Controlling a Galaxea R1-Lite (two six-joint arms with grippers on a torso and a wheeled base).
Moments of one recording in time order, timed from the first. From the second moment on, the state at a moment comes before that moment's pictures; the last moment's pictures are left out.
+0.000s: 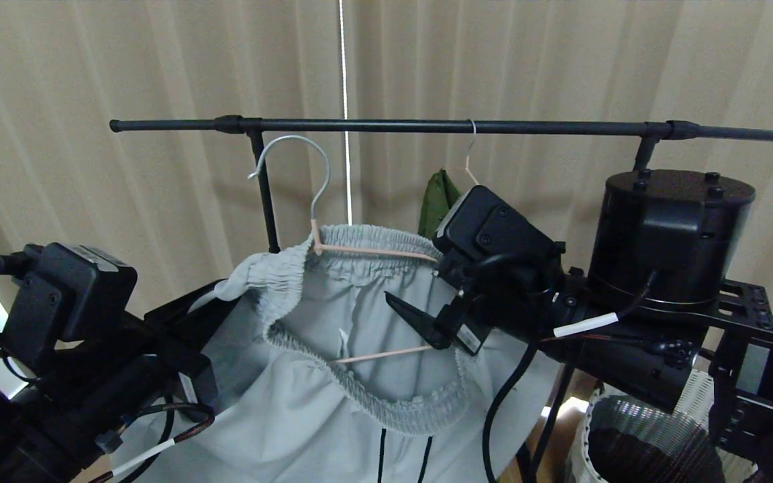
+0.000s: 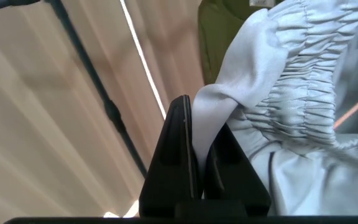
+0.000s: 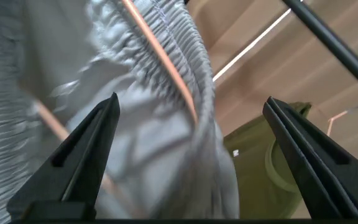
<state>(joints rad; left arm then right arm) -0.59 1.34 -0.27 -1.10 0.20 0.26 0.85 1.69 -0.93 -0.60 -0.17 -0.51</state>
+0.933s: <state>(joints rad) -0.61 1.38 -0.26 -1.10 0.20 0.27 0.85 1.71 -0.92 -0.61 -0.23 -0.50</state>
